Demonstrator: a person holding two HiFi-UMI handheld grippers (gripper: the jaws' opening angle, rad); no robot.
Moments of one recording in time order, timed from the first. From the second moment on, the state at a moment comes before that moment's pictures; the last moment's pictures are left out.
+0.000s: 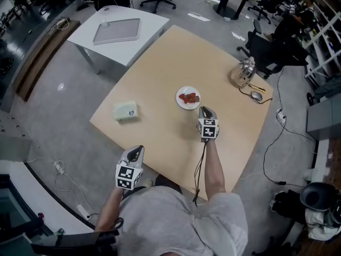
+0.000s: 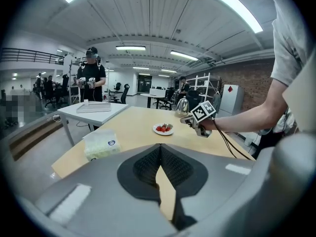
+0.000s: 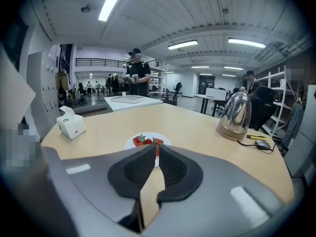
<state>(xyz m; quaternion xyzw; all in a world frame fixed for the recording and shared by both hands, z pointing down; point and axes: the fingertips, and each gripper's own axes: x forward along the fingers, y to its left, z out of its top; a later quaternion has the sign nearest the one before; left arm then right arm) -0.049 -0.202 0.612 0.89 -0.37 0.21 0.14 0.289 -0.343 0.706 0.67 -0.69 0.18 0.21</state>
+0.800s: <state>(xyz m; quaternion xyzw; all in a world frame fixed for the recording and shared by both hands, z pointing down) -0.041 -0.158 0.604 0.95 -0.24 0.19 0.10 0.274 -0.187 0.640 0.75 -0.63 0.16 0.15</state>
